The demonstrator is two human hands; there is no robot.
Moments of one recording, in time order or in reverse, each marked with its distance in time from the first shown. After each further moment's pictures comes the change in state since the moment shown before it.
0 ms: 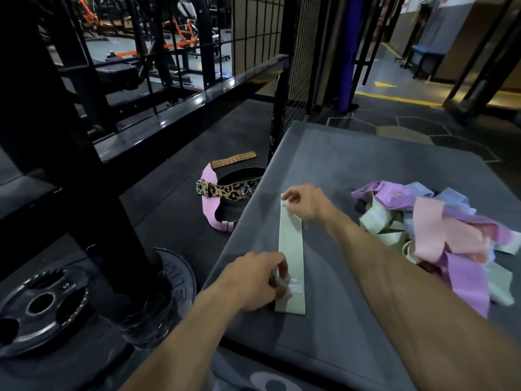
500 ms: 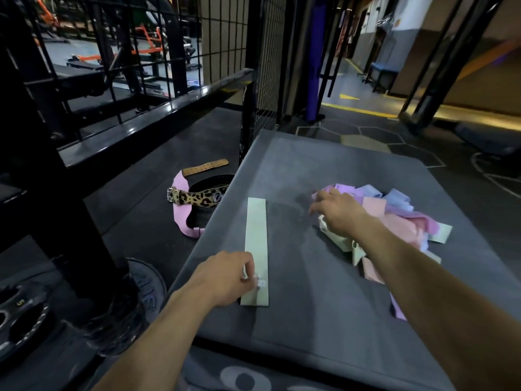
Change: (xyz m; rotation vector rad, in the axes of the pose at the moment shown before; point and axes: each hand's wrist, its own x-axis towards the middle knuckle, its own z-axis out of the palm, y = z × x) left_hand -0.005 0.017 0.003 0.055 0.050 -0.019; right_hand -0.080 0.081 -0.088 -0.859 -0.040 -0.101
